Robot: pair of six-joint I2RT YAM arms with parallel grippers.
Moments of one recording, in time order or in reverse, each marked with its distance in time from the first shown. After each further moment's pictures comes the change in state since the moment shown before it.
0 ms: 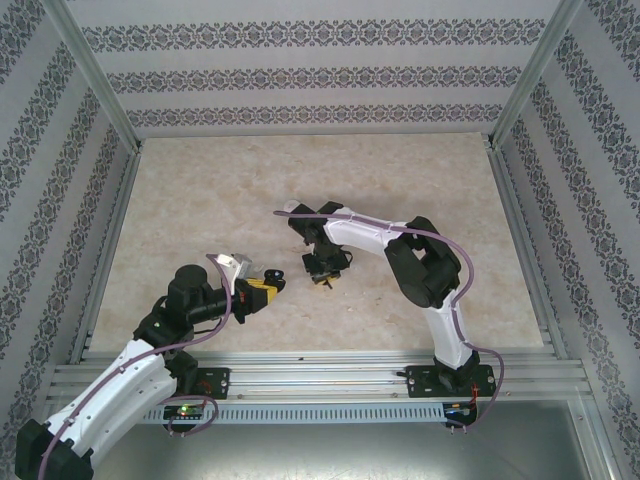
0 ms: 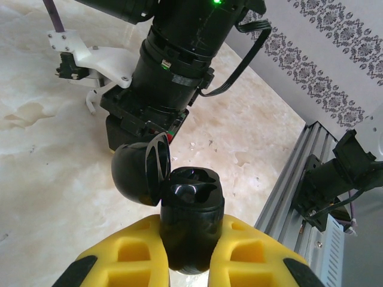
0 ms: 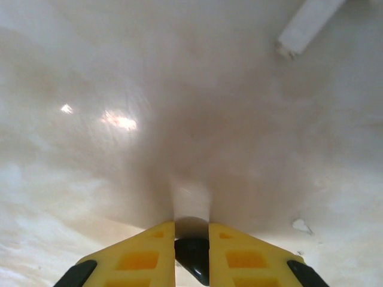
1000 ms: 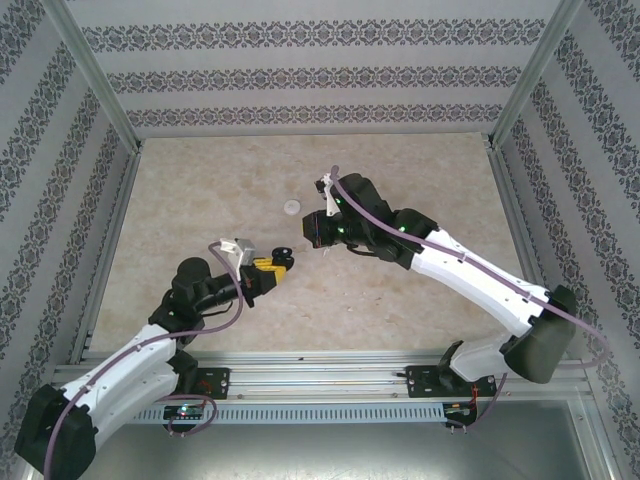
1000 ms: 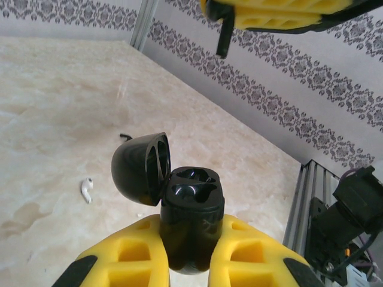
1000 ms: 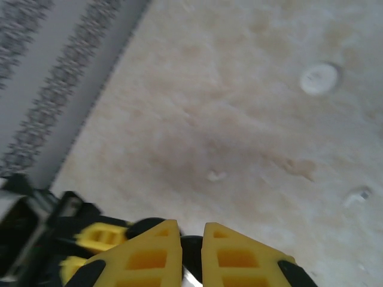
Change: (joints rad) left arm 0.000 0.229 -0.008 0.483 0.000 0.010; right arm 0.071 -0.729 -0.222 0.510 0.011 0.103
